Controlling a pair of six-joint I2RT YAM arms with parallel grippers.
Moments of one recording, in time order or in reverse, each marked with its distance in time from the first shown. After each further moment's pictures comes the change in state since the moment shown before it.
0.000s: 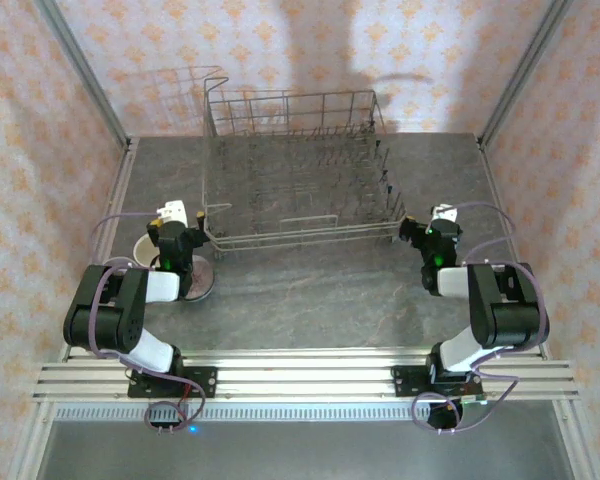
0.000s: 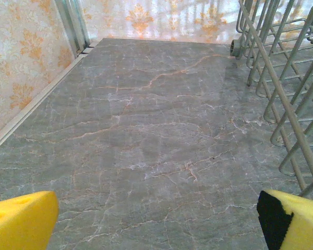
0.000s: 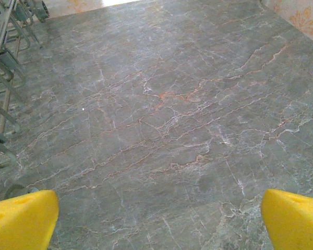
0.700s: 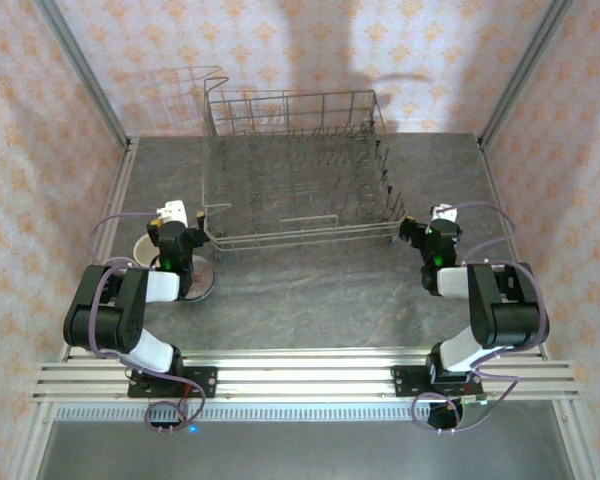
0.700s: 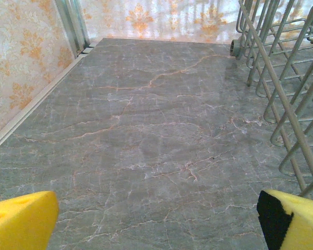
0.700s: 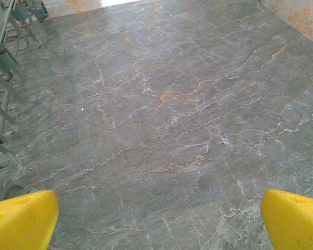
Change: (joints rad) left arm 0.000 0.000 0.000 0.000 0.001 0.000; right arm 0.003 0.000 0.000 0.000 0.007 0.000
